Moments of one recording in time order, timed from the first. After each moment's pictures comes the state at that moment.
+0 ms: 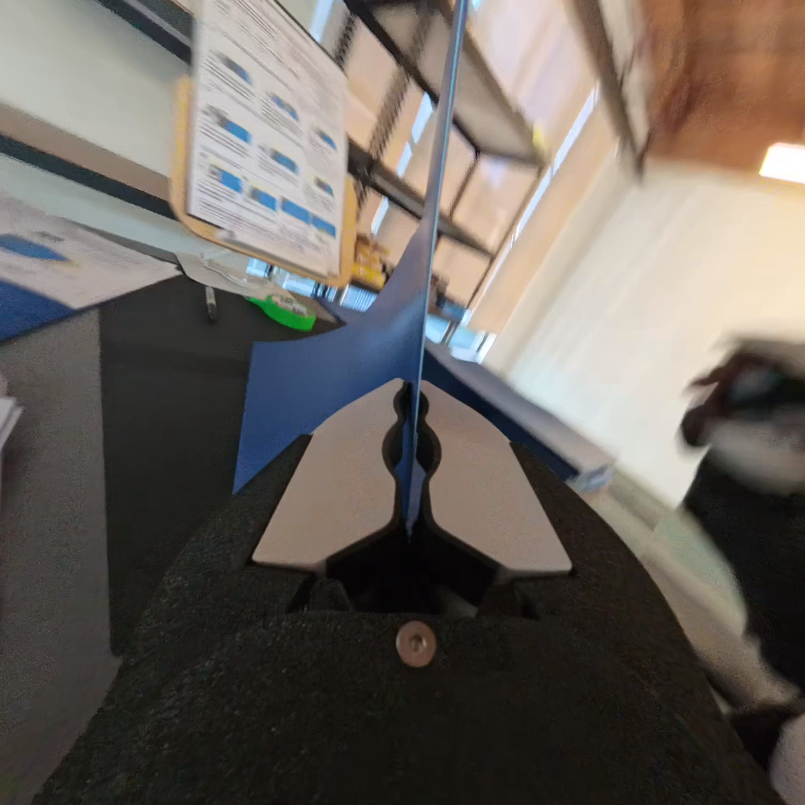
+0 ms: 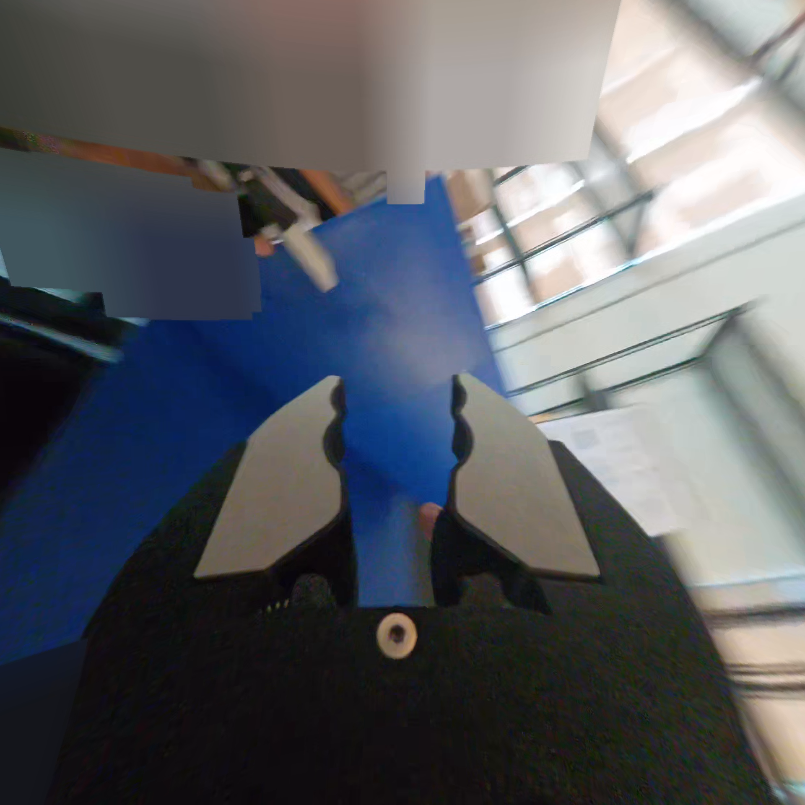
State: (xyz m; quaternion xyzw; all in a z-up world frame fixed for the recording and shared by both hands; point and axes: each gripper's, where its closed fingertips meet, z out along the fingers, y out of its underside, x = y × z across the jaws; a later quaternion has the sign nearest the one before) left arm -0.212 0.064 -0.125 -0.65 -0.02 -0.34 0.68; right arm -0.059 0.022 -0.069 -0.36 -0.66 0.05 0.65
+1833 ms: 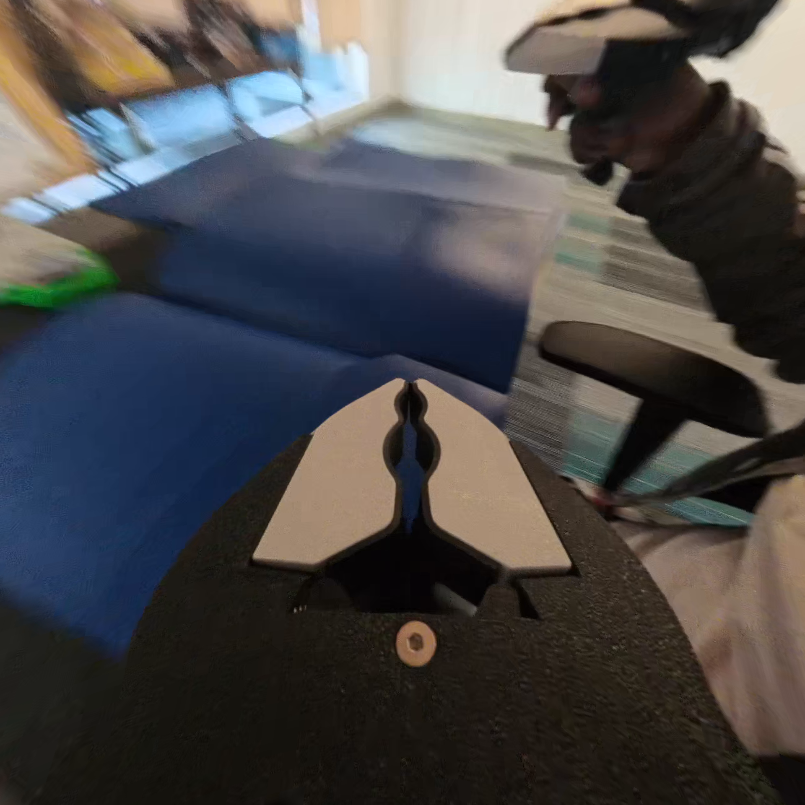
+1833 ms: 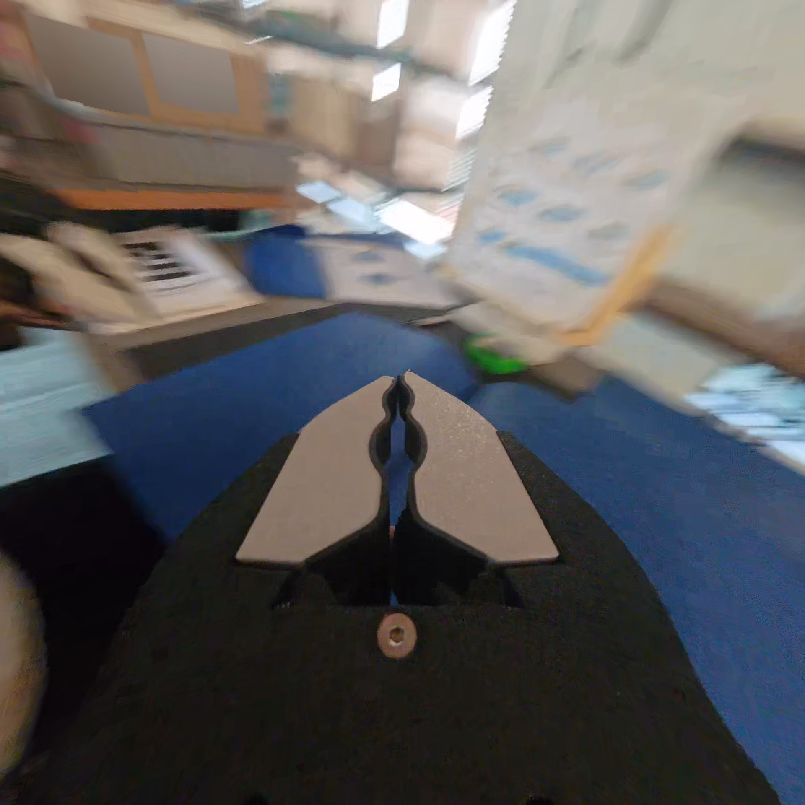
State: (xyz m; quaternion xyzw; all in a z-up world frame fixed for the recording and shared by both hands) left arm -0.069 0.104 -0.133 -0.73 0.35 -0.29 0.51; right arm 0.100 0.178 -0.058 -0.64 -0.43 0.26 0.58
